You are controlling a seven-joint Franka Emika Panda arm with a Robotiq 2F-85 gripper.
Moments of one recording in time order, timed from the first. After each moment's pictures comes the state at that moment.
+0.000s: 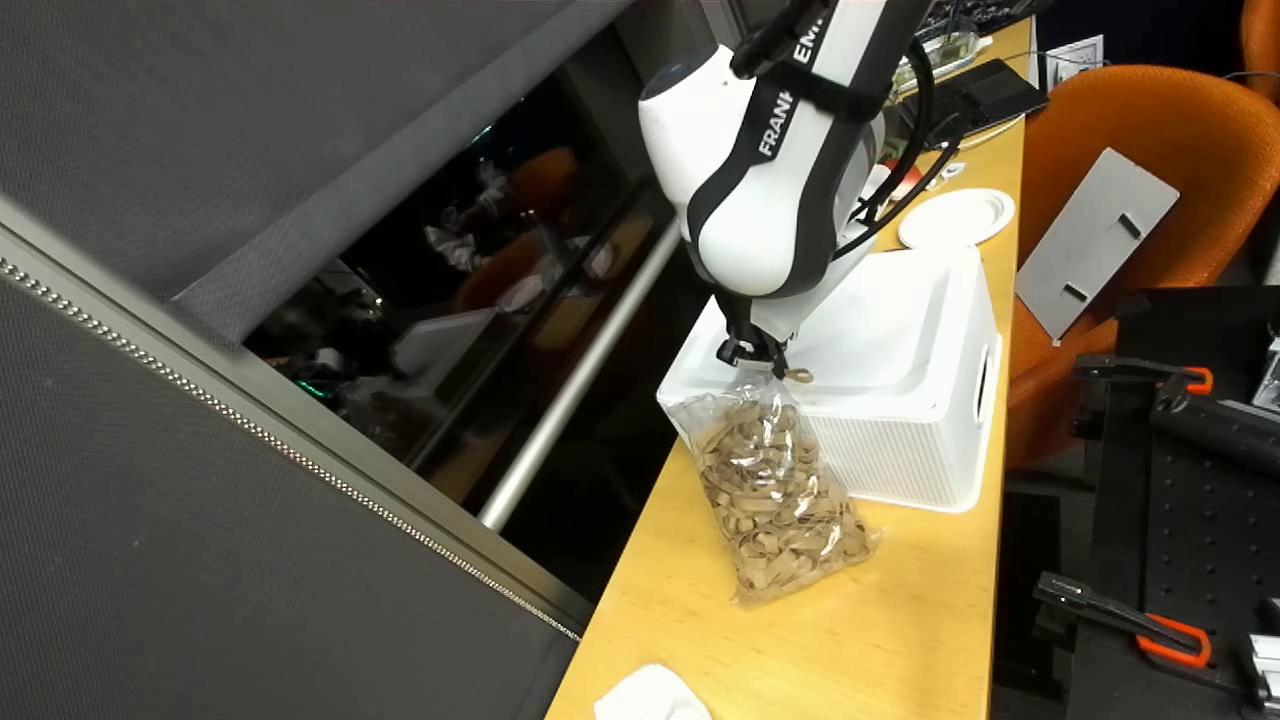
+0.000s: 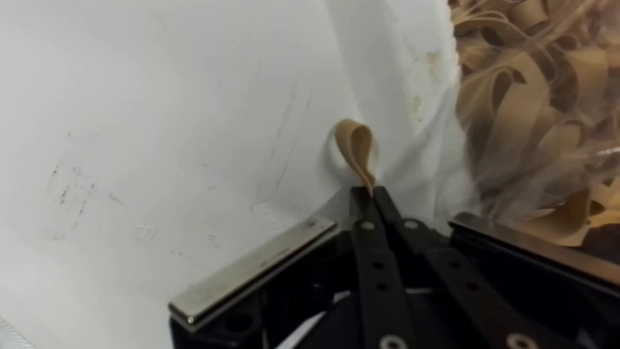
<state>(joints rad) 0.07 0.38 -0.03 -2.05 -0.03 2.59 0.30</state>
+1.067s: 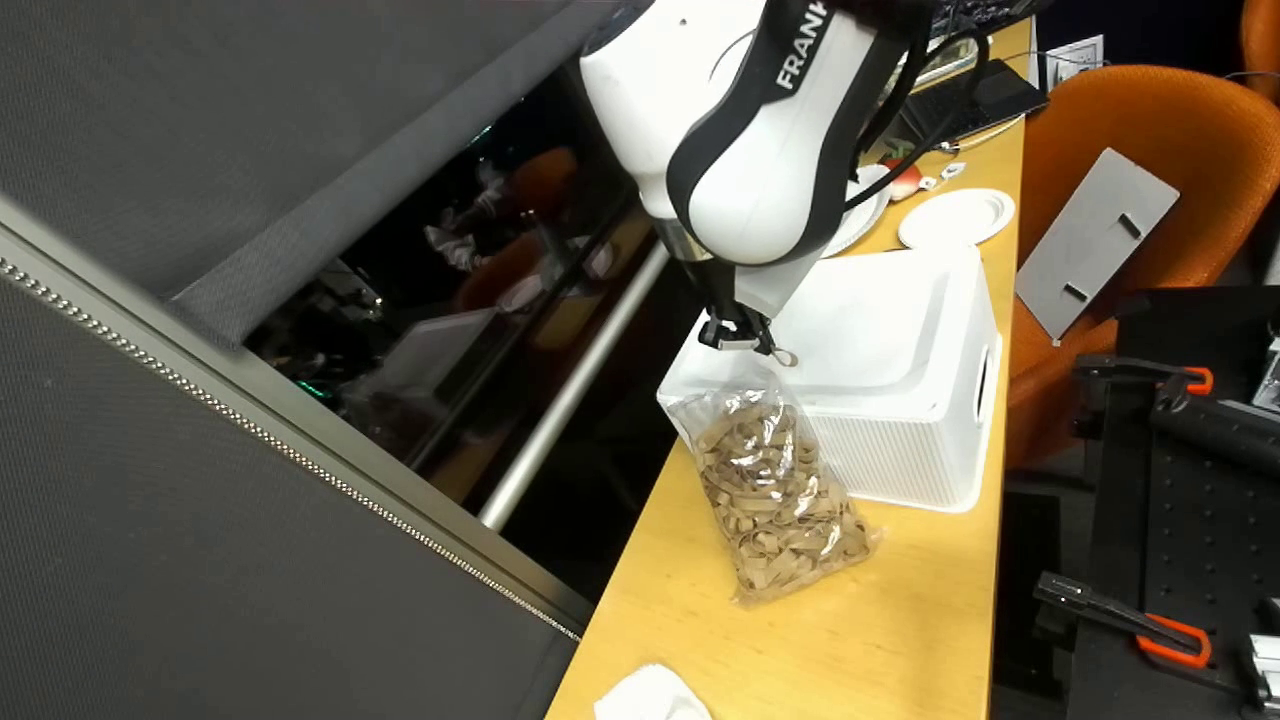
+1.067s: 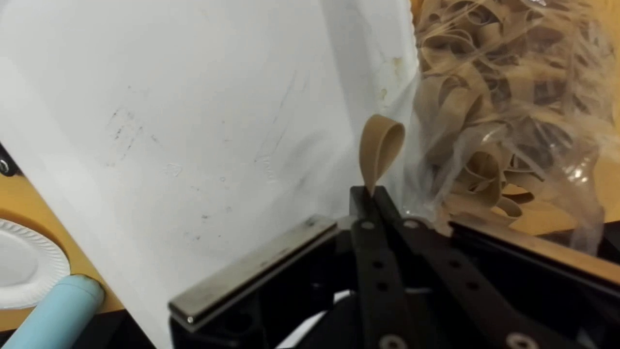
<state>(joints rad) 0.13 0.27 -0.05 -2.07 -0.20 2.50 0.37</state>
